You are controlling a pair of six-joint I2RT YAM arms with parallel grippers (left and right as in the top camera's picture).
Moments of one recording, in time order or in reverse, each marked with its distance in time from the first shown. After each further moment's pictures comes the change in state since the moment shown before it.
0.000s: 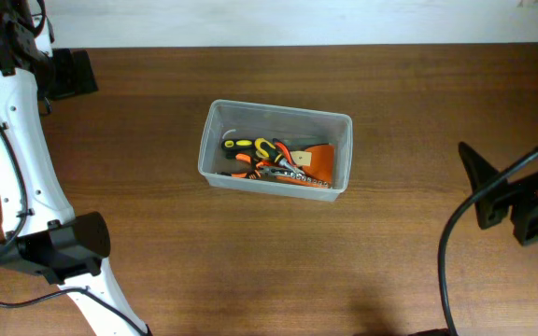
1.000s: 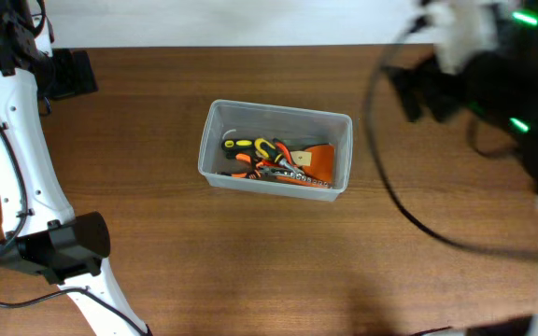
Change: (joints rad) left arm 0.000 0.000 0.000 0.000 0.000 0.000; right arm 0.033 0.317 0.000 0.151 -0.002 -0.103
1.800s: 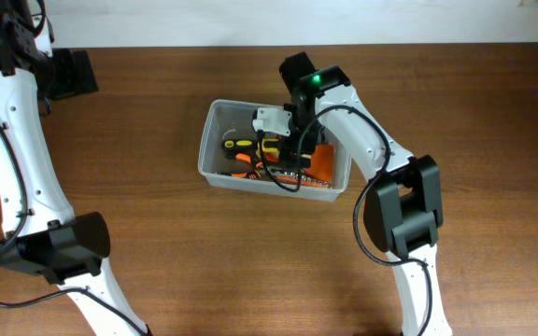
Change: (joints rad) left arm 0.000 0.000 0.000 0.000 0.000 0.000; right arm 0.233 0.811 -0.244 0.126 -0.071 -0.562
